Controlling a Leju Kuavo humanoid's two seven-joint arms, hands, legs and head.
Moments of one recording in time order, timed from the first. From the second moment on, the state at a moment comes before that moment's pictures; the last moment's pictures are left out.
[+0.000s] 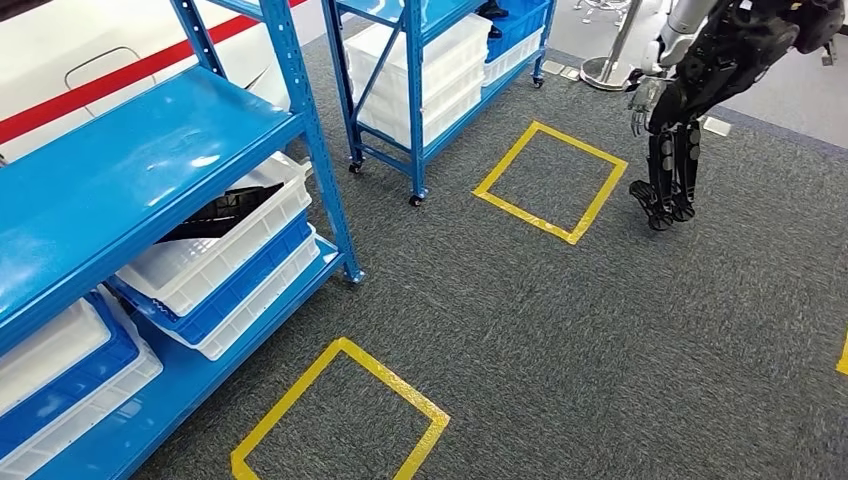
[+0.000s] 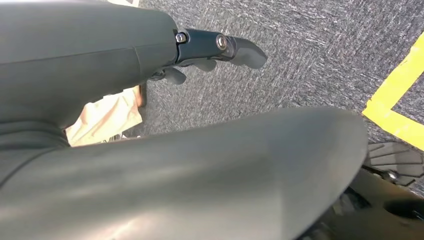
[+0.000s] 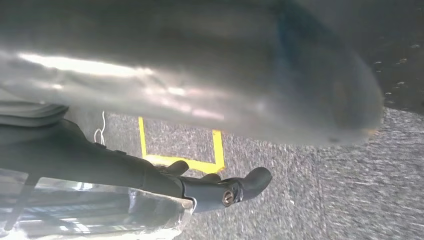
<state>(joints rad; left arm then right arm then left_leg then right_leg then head) -0.09 -0.22 1.13 -0.20 -1.21 0.22 0.00 -0.07 0.19 0.35 -0.18 0.75 -0.38 0.27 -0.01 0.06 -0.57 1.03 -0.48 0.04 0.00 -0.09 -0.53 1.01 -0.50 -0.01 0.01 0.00</state>
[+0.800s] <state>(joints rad) -0.08 -0.21 1.14 -0.20 -1.20 0.21 -0.02 -0.07 0.18 0.34 -0.18 0.77 -0.37 0.27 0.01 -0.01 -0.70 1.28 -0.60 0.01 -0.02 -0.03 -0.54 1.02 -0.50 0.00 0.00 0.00</state>
